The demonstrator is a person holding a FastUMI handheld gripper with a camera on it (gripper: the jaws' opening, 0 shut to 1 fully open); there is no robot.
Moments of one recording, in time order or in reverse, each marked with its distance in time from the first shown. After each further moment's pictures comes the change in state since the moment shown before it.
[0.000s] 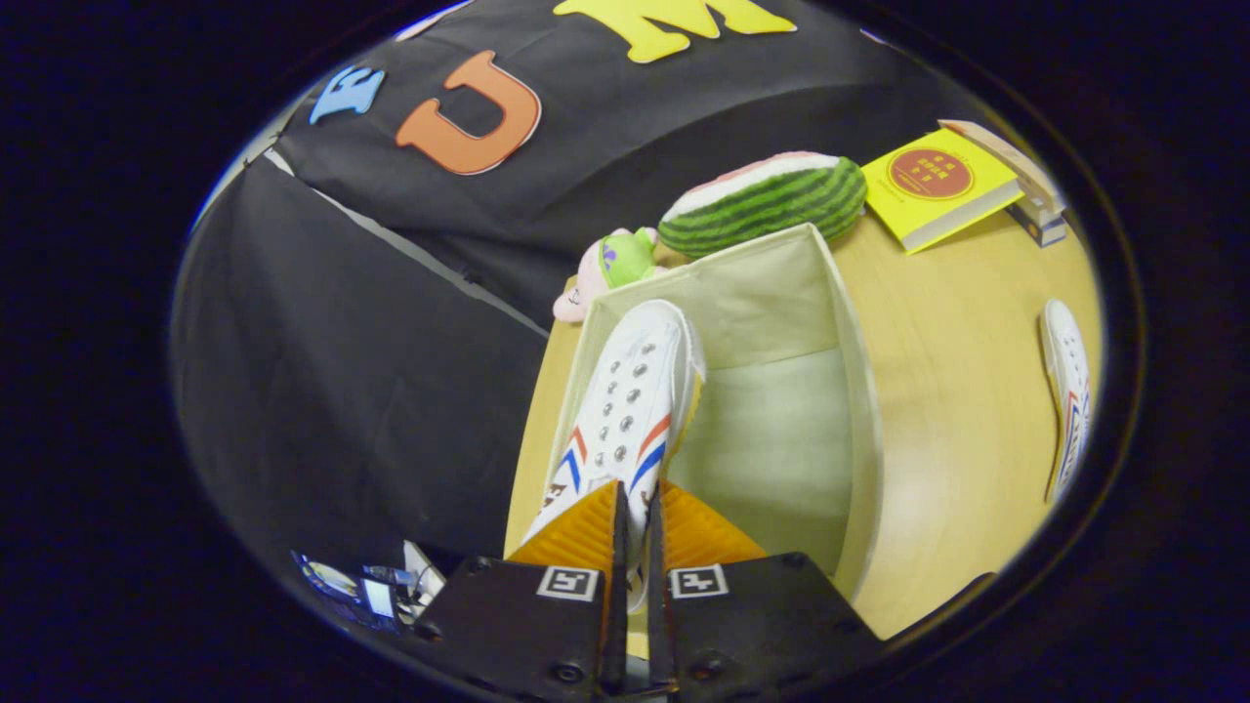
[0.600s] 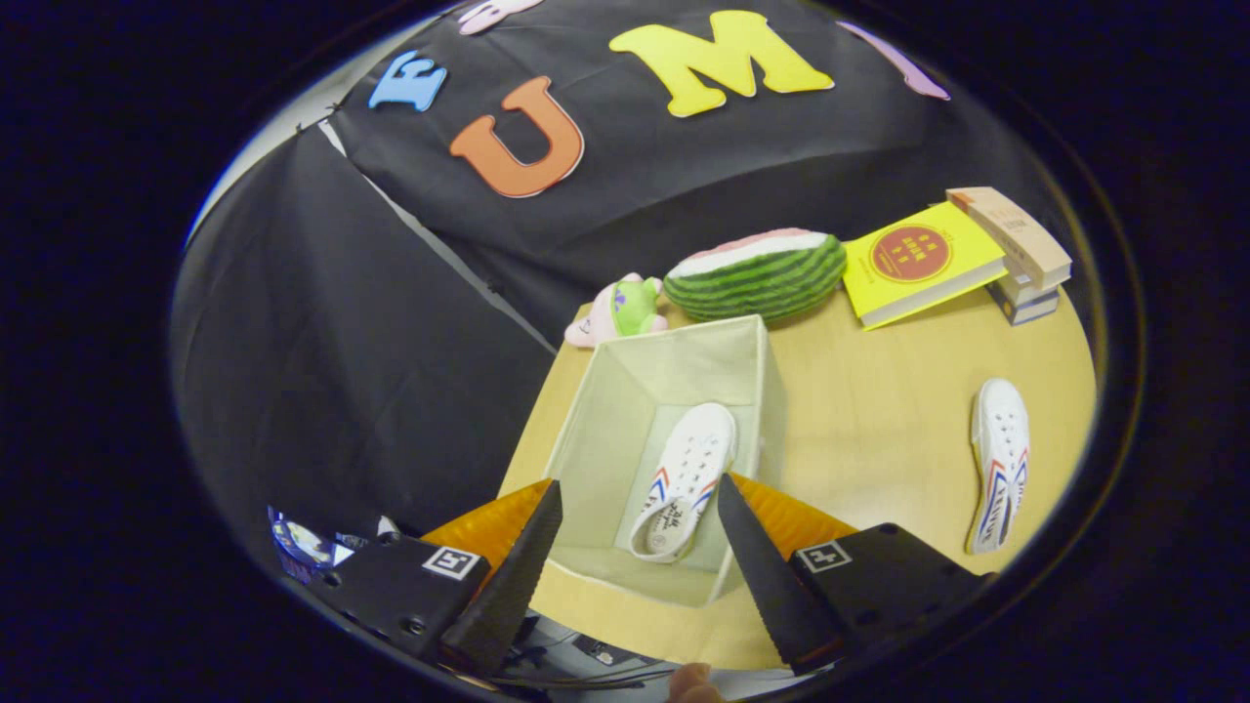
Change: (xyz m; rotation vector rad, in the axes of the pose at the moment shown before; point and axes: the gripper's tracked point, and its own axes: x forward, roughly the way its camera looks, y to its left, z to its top) arm -0.105 -0.040 0.026 -0.205 -0.056 -0.081
